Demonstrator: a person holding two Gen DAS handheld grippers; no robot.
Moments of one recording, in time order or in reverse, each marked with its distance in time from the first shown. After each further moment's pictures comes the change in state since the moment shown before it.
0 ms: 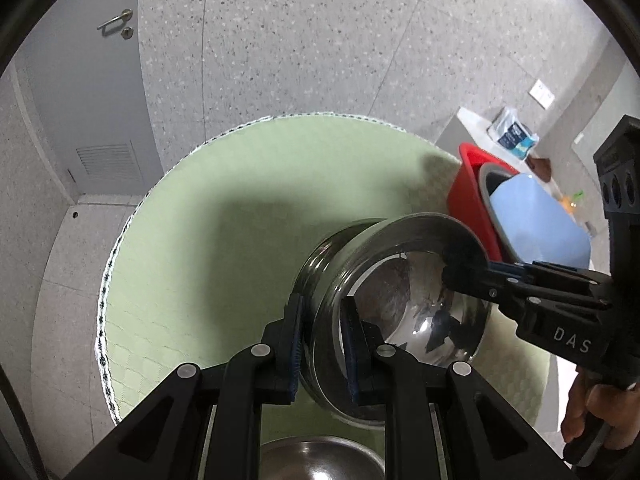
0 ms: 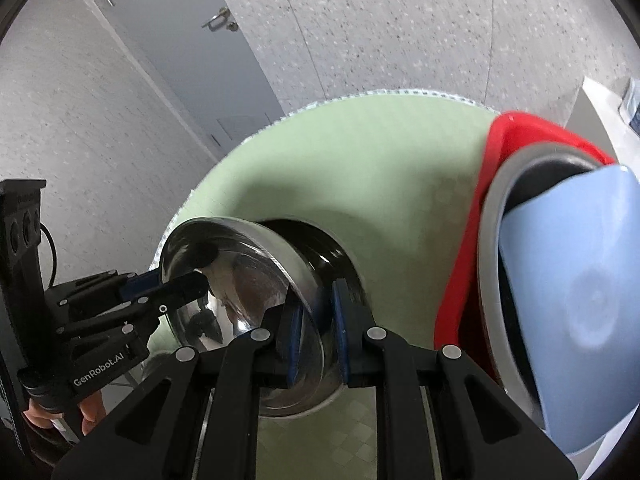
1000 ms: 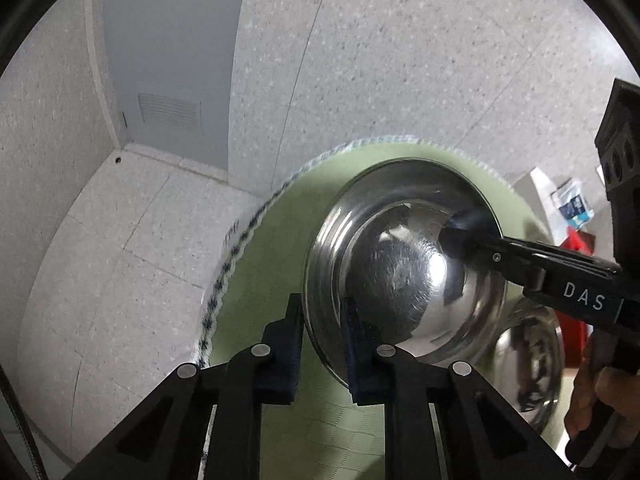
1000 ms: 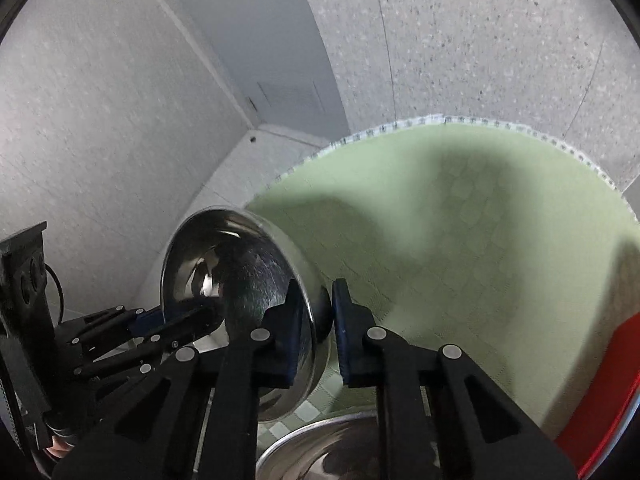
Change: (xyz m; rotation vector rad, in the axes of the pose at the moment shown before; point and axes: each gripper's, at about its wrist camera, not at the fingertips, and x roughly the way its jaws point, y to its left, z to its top) left arm 0.008 0.135 0.009 -0.264 -0.033 0.080; right arm 0.110 0.082 0.102 -0.163 0.111 0.082
